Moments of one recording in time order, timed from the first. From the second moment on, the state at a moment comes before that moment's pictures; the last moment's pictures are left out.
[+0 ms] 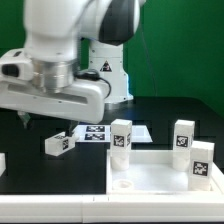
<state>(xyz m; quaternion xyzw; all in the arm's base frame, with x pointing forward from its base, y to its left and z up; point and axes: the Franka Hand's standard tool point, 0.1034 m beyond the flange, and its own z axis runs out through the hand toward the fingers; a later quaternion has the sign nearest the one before) 0.460 -0.139 0.050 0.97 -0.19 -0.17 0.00</state>
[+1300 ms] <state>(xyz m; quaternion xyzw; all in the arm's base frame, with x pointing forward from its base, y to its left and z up) 0.427 -0.132 0.051 0.80 -0.34 -0.46 -0.17</state>
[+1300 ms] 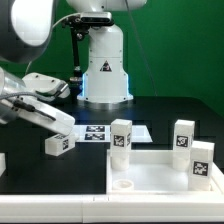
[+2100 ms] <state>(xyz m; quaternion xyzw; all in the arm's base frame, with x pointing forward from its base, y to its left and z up) 0.423 -0.116 0.005 0.81 -0.36 -0.44 -0.13</state>
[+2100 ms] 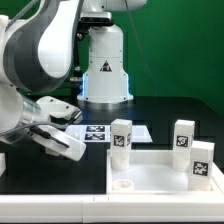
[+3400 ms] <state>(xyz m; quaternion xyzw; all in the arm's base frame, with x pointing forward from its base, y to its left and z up) 0.516 -0.117 0.077 0.92 -0.34 -0.15 -0.10</state>
